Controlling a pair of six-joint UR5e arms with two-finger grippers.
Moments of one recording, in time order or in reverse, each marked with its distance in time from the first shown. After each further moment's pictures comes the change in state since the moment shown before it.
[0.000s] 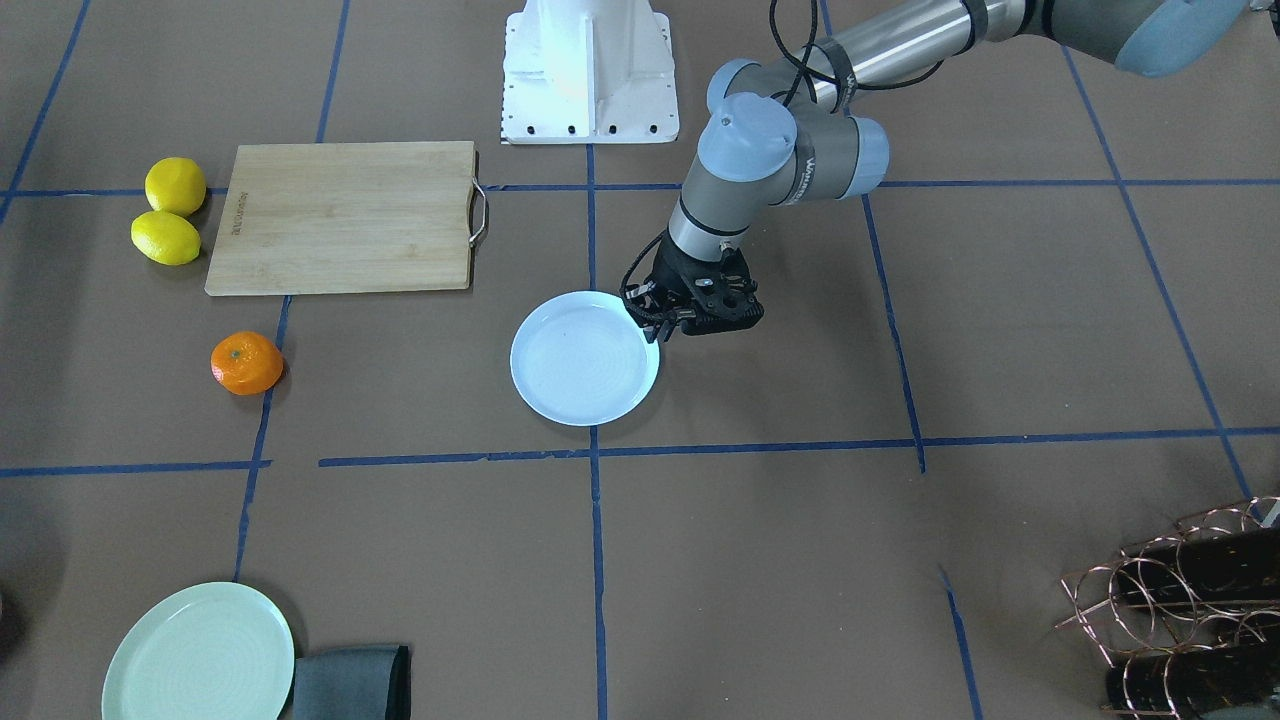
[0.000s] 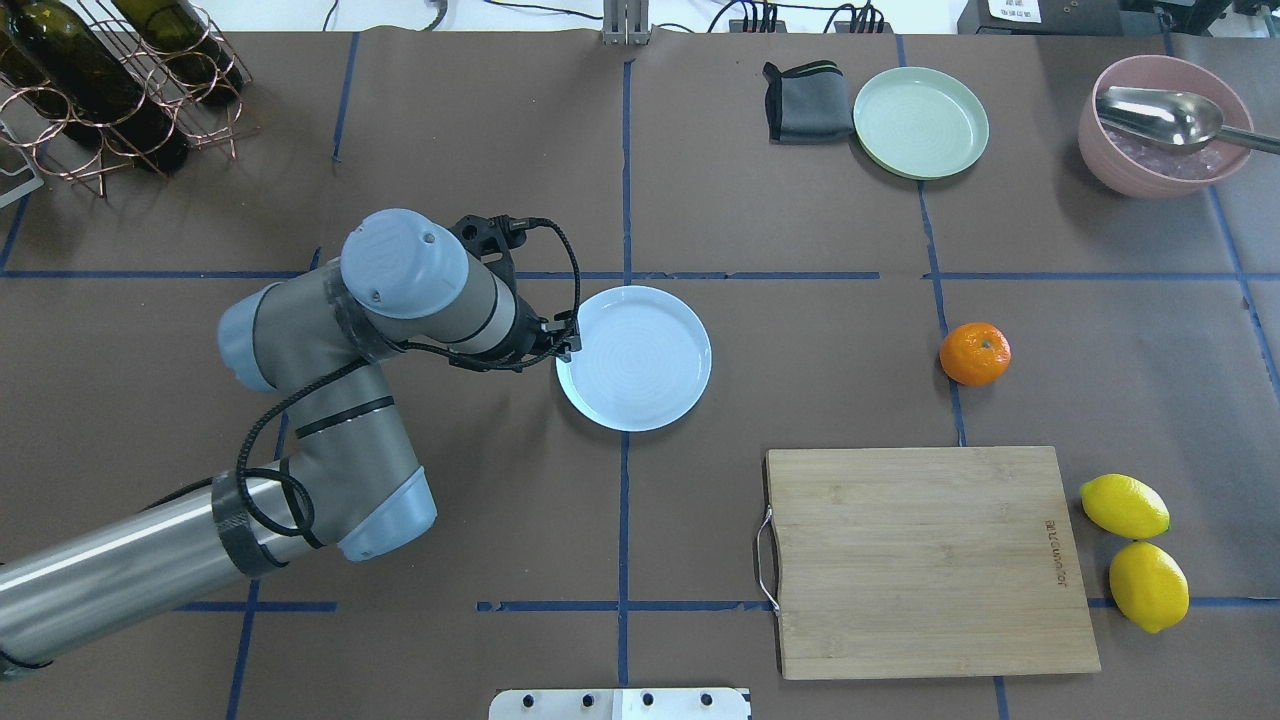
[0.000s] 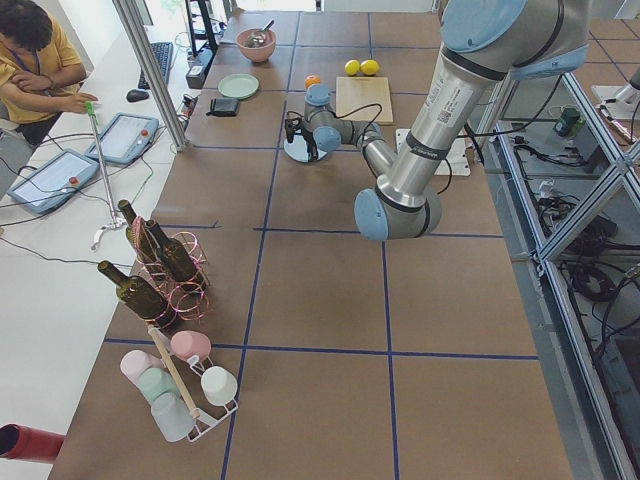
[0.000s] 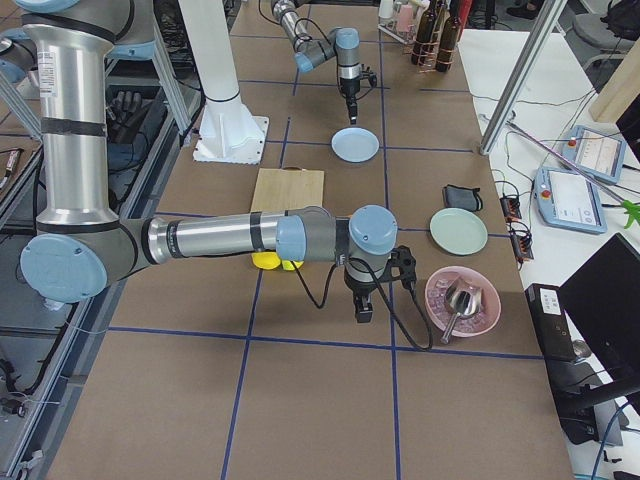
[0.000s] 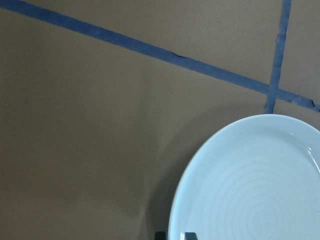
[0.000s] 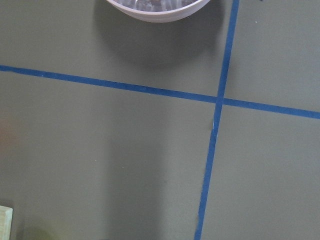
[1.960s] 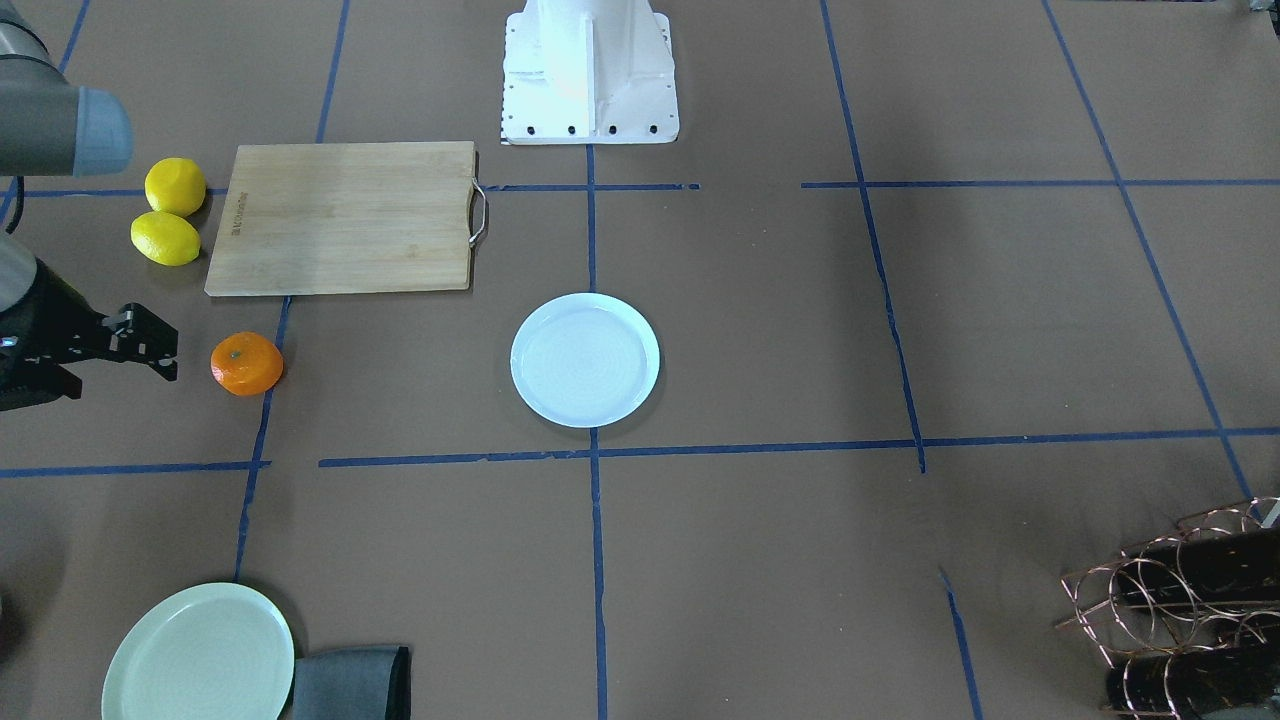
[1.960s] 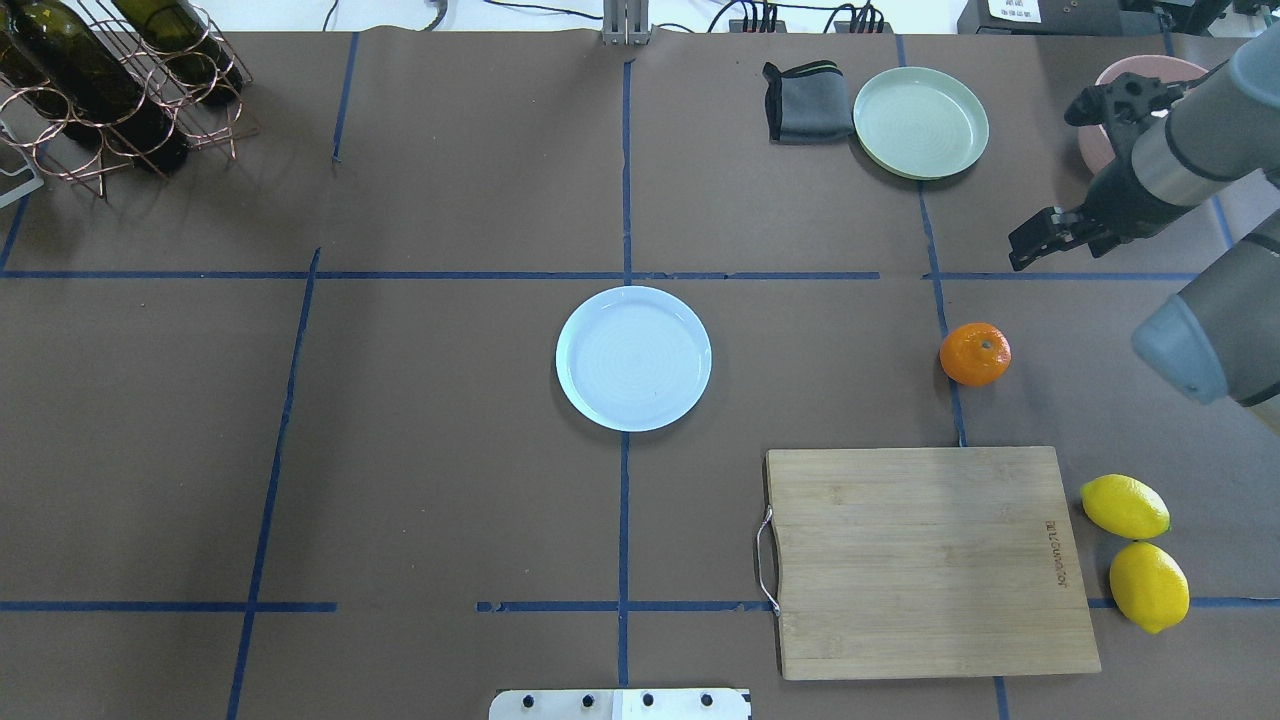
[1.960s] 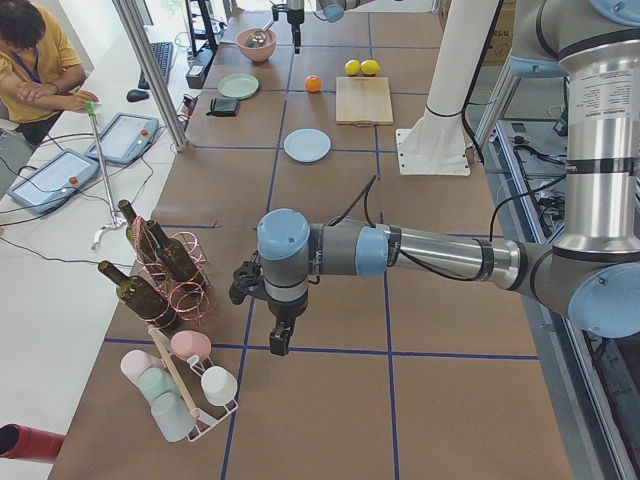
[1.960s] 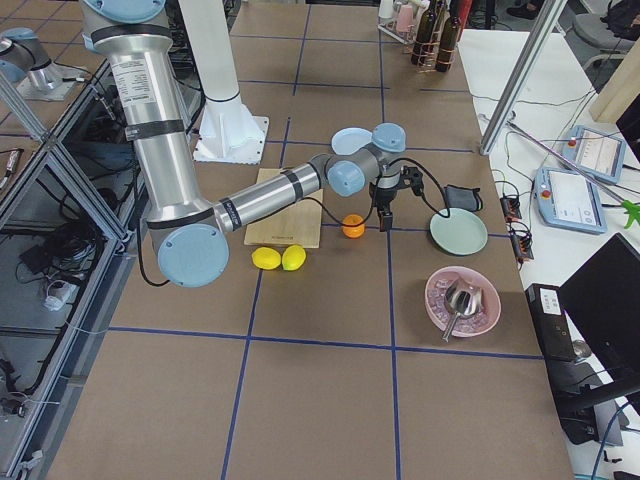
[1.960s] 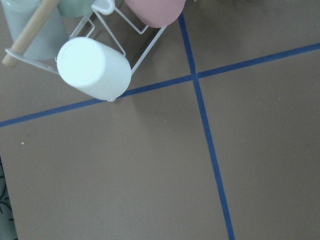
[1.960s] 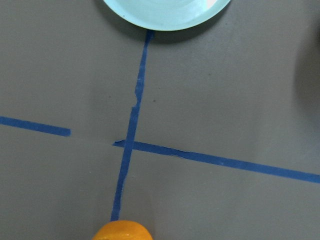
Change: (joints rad) left arm -1.048 0.714 -0.192 0.452 -0.362 1.578; right arm -0.529 0.252 0.000 0.251 -0.266 0.690
